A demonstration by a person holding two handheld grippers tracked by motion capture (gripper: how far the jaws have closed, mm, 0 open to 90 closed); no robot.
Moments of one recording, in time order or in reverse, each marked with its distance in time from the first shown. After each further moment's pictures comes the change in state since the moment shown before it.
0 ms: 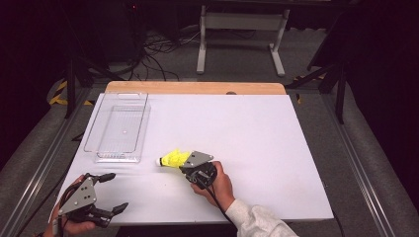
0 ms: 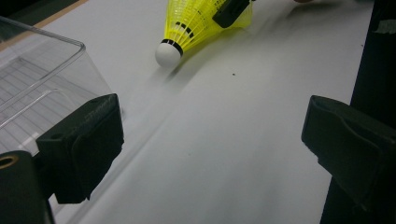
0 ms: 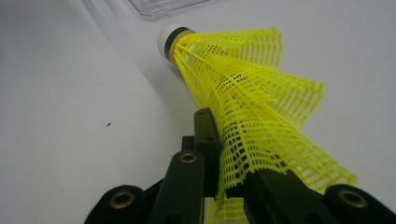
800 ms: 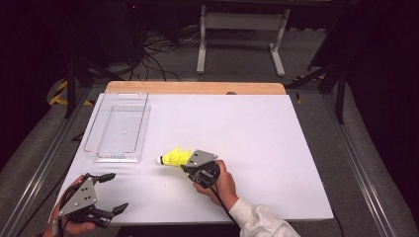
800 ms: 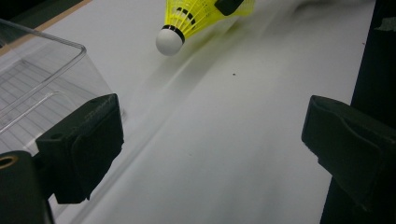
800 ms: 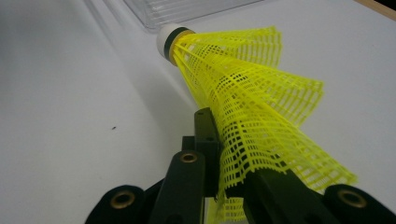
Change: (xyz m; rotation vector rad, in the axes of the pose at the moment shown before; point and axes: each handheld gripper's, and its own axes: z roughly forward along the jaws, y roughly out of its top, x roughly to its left) left arm -0.002 0.001 -0.001 0.003 0.007 0.013; right arm -0.004 0.003 -0.012 -0.033 0.011 -0.015
